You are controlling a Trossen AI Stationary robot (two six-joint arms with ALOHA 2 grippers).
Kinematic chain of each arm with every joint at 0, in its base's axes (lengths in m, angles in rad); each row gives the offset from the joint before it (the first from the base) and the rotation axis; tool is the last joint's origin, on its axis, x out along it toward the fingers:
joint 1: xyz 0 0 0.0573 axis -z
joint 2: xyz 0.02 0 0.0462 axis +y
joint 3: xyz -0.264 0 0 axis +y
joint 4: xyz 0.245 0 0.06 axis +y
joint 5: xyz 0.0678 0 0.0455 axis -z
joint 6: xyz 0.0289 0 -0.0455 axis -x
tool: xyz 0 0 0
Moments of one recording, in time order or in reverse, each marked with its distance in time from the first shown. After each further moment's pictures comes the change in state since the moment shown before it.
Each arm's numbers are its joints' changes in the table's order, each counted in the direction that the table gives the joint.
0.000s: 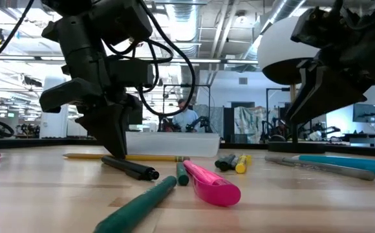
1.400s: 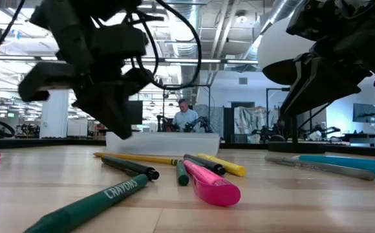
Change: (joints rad) left arm 0.044 -0.111 0.006 -0.143 -0.045 -0.394; right arm 0.006 0.000 -0.040 0.016 -0.001 0.018
